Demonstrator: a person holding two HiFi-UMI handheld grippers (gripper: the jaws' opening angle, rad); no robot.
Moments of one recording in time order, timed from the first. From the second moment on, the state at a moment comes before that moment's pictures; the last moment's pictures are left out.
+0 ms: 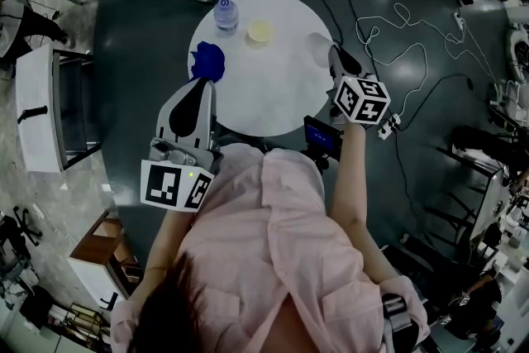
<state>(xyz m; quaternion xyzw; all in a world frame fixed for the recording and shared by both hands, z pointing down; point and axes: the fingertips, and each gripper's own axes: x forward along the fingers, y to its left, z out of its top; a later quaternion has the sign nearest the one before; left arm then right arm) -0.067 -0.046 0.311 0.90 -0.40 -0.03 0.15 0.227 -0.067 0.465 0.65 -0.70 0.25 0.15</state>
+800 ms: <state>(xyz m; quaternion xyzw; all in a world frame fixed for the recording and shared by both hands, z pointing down) -0.062 -0.060 0.315 0.90 -0.40 -0.02 0.15 0.196 -0.115 0.462 0.60 -0.75 0.23 0.18</state>
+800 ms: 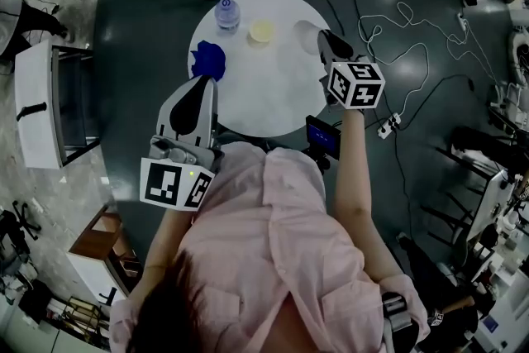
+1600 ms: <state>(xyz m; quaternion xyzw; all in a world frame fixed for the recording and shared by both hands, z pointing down) -0.062 -0.066 0.319 0.90 -0.41 -0.02 0.16 0.158 -0.145 0.482 0.51 -0.79 0.23 0.25</state>
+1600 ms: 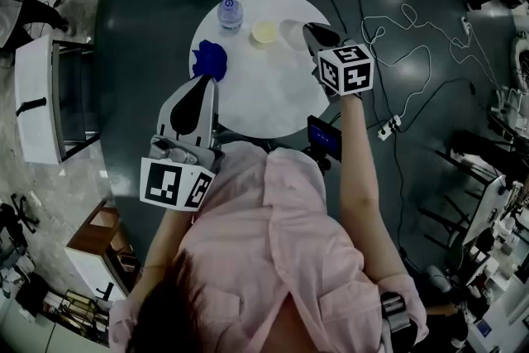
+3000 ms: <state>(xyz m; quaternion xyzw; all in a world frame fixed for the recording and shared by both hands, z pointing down) -0.071 -0.096 0.331 0.88 -0.45 0.01 0.16 0.120 -0.178 0.529 0.42 -0.81 0.27 0.31</state>
